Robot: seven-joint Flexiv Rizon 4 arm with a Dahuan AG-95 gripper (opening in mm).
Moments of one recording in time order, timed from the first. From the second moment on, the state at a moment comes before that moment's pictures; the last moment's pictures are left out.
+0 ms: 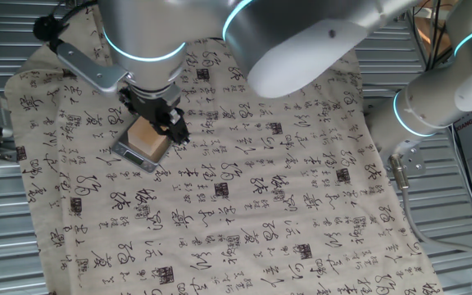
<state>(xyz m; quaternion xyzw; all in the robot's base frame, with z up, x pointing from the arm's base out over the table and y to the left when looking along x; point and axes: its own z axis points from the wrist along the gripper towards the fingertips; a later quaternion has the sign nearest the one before) 0.585 0.002 0.132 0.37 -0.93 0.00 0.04</state>
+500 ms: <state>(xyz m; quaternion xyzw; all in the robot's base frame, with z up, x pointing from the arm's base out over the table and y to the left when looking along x) 0.581 0.006 0.140 0.35 -0.94 -0.01 0.03</state>
